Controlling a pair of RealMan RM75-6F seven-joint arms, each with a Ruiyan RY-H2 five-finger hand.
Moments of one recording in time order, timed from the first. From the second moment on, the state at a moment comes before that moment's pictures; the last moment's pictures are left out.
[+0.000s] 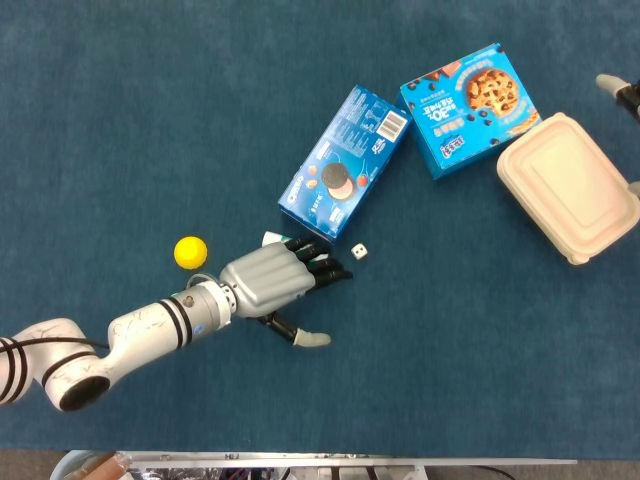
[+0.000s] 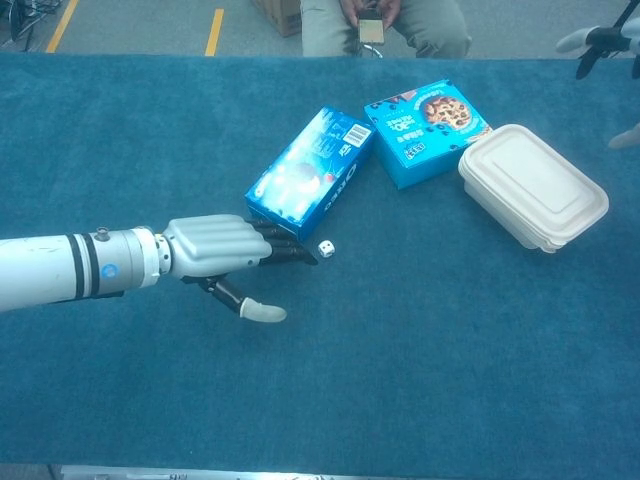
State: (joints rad) left arm -0.88 -1.44 0.07 -1.64 1.49 0.64 0.07; right arm 0.72 -0.84 0.03 -1.81 -1.00 0.76 -0.30
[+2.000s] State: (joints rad) left arm -0.76 -1.13 0.14 -1.61 1.30 0.67 0.18; right arm 0.74 -0.84 0.05 -1.88 -0.96 0.79 -0.36
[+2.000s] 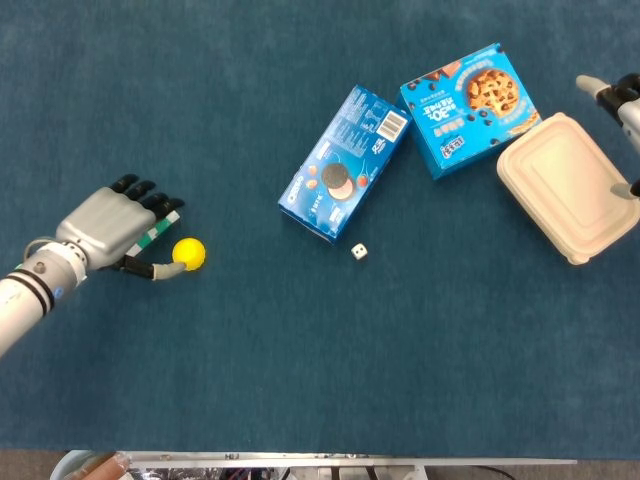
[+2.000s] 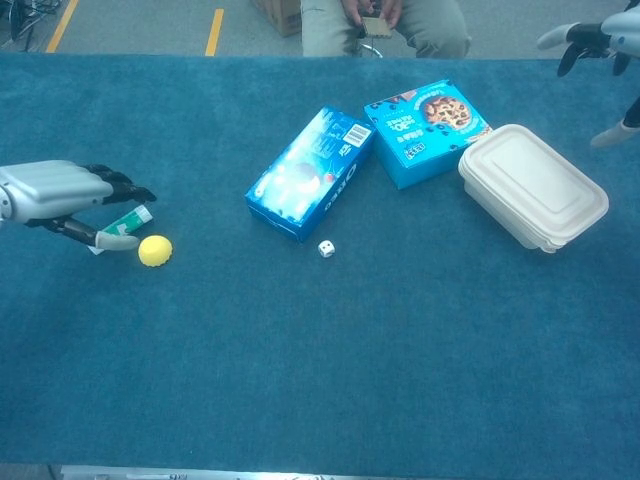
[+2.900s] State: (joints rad) left arm -0.74 -1.14 0.14 -1.82 1.81 0.91 -0.11; right arm 0.66 -0.81 0.05 -1.93 -1.11 0.87 -0.29
